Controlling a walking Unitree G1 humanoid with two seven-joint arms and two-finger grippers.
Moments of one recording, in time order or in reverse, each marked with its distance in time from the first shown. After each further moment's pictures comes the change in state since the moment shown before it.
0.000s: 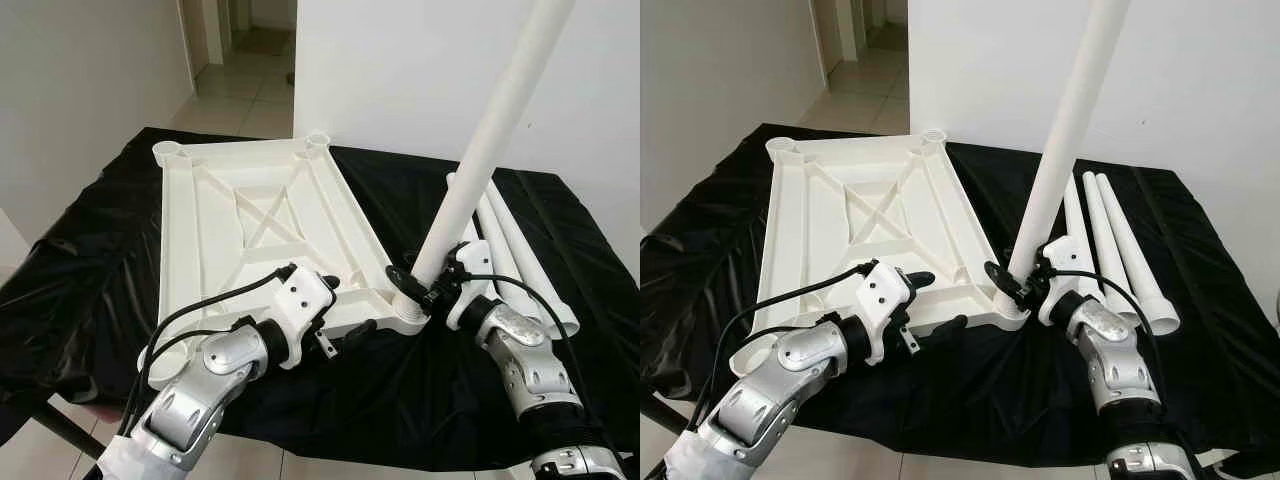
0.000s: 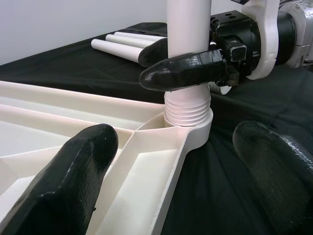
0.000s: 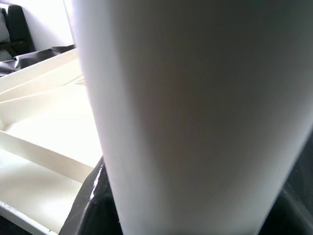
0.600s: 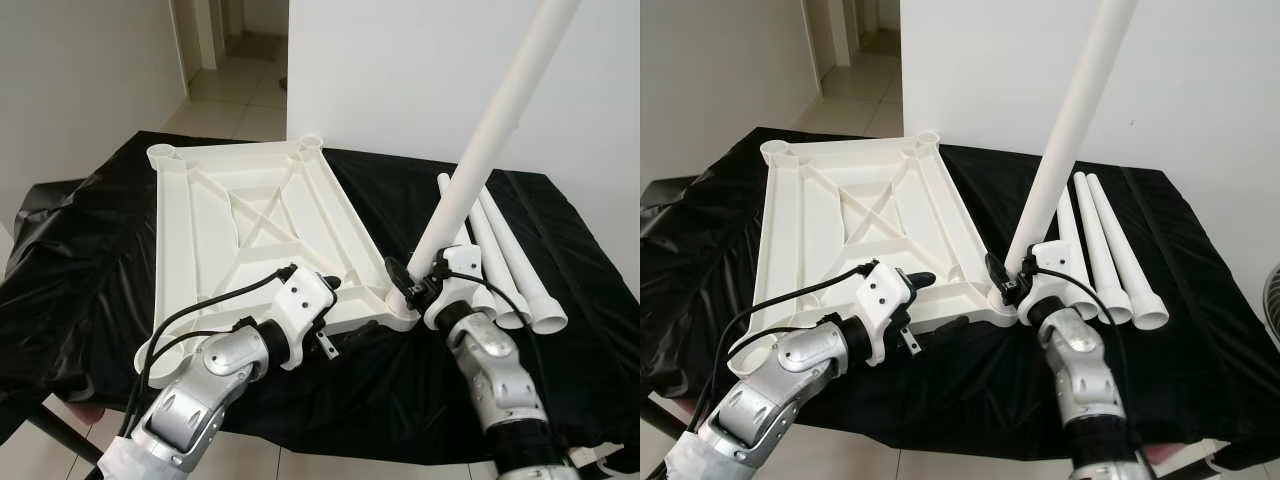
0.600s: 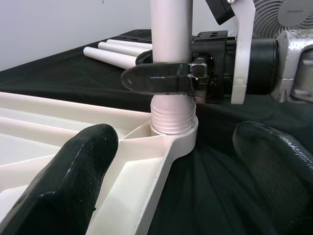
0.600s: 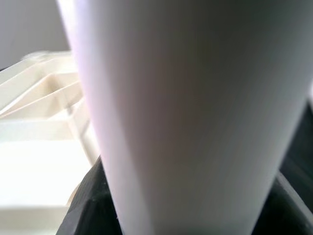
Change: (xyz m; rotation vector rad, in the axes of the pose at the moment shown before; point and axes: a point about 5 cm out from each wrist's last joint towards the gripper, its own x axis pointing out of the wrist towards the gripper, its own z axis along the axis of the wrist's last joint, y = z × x) left arm 0.001 -0.001 0.001 -0.004 -0.007 -0.002; right arm 0.018 0.025 -0.007 0.131 -0.032 -0.455
